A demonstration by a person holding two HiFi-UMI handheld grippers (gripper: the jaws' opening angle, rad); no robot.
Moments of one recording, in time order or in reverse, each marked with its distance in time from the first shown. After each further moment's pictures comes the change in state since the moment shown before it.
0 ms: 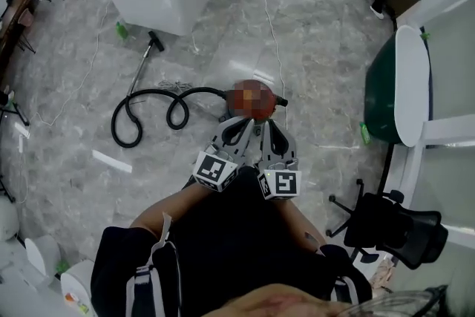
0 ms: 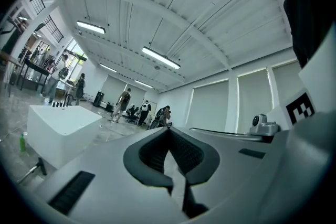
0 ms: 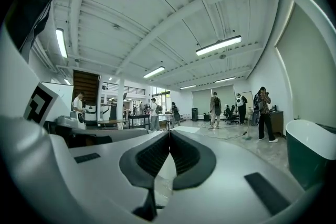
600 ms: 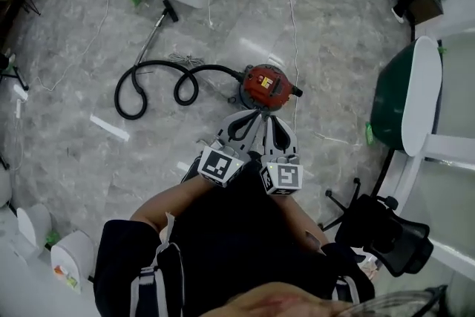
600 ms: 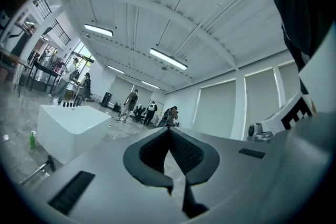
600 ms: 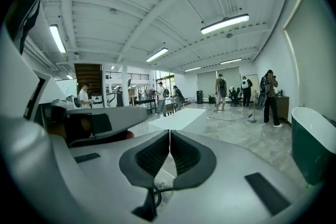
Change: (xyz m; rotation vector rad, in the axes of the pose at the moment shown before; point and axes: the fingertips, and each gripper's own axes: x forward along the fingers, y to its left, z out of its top) left arm -0.035 0.061 -0.015 -0.004 -0.020 0.063; right arm 0.041 0.053 -0.066 0.031 0.194 0.063
